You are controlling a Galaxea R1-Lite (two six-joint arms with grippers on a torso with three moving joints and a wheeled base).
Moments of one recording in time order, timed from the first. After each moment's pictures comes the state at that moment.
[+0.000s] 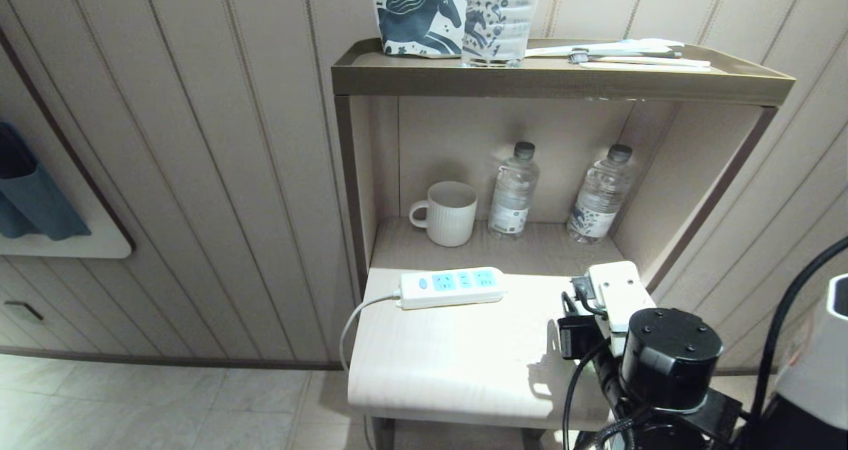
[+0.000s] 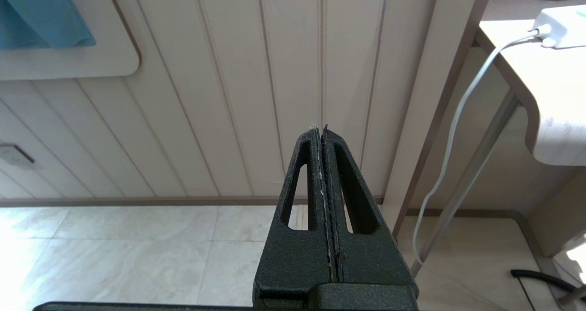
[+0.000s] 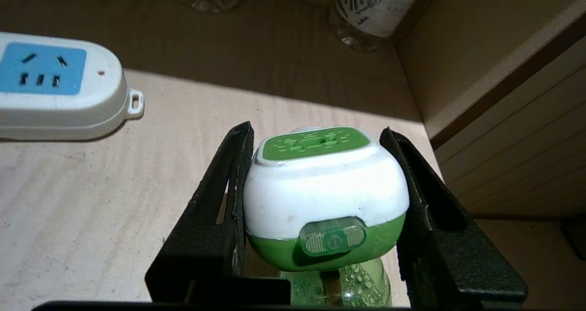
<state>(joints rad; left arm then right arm) 0.00 0.00 0.00 0.02 -0.01 0.08 0.67 1.90 -0.30 -1.52 -0.84 -0.15</state>
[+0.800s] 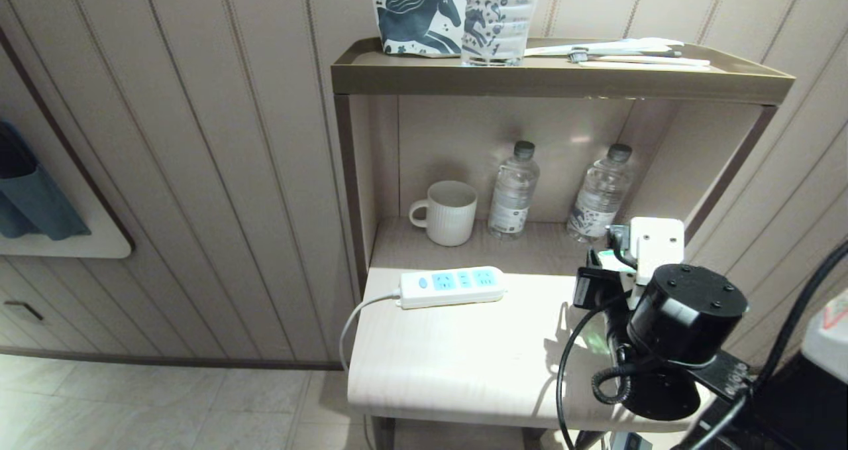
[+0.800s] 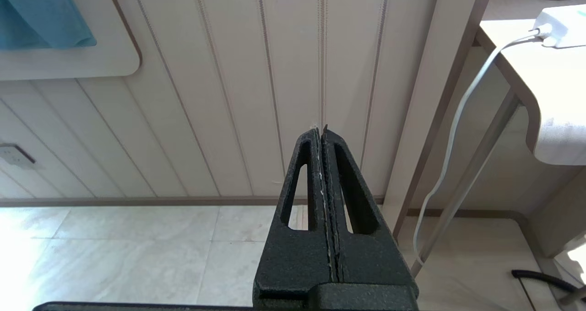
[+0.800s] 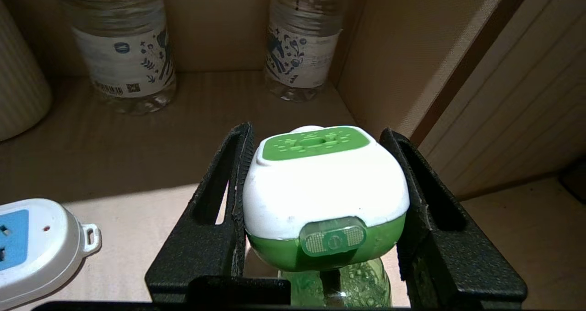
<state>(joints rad) 0.00 0.00 0.00 0.02 -0.01 0.08 0.61 1.87 -0.43 -1.52 -0.97 -0.09</state>
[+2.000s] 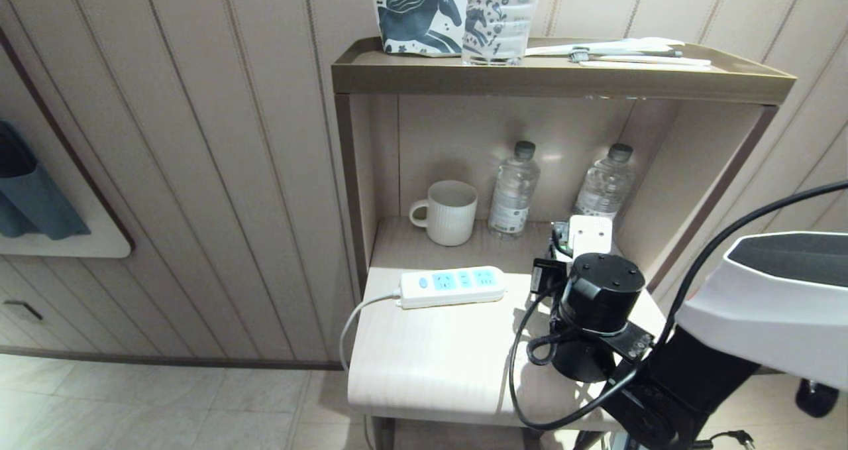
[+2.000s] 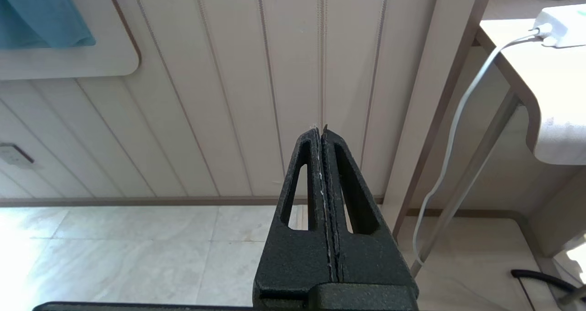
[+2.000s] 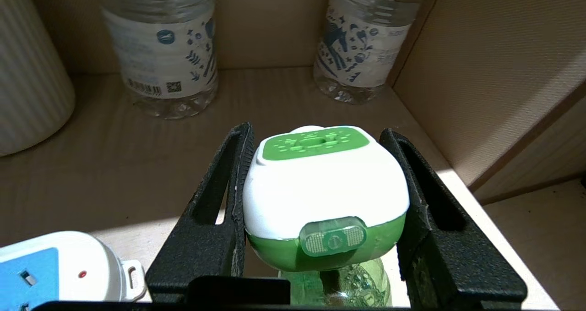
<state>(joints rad) 0.00 0.00 0.00 0.02 -0.01 0.08 0.59 2.08 -0.65 -1.52 -0.95 -0.08</state>
